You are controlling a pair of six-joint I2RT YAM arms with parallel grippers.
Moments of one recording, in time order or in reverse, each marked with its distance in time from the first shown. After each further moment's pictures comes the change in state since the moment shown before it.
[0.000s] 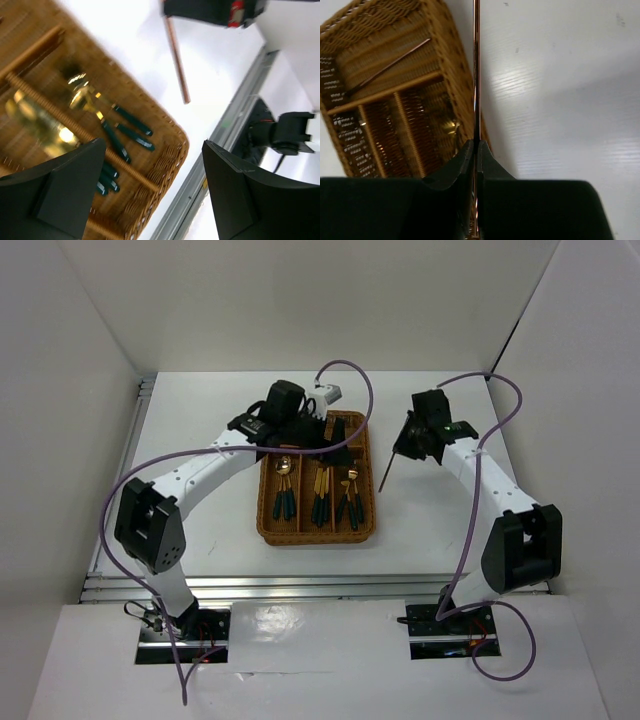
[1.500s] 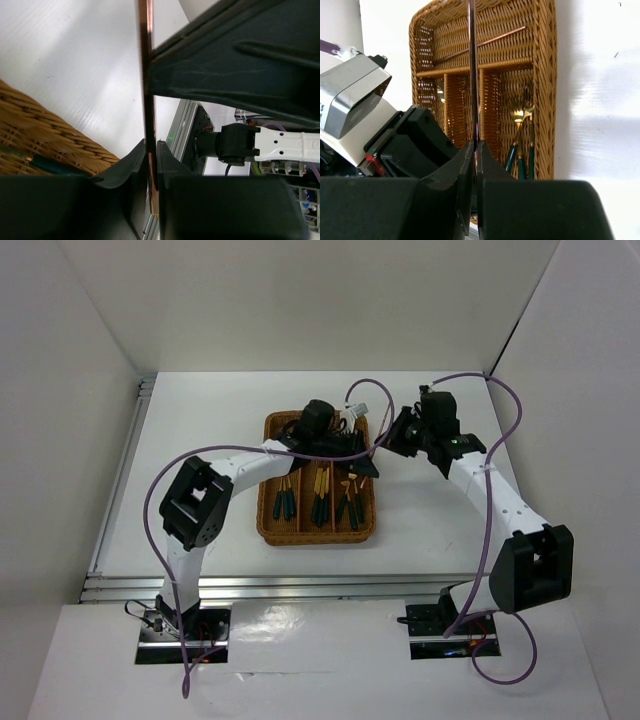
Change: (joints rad) left arm -0.075 0.294 -0.015 0.454 0.264 -0.361; right arm 0.000 -0.116 -0.101 0.222 -0.329 0.016
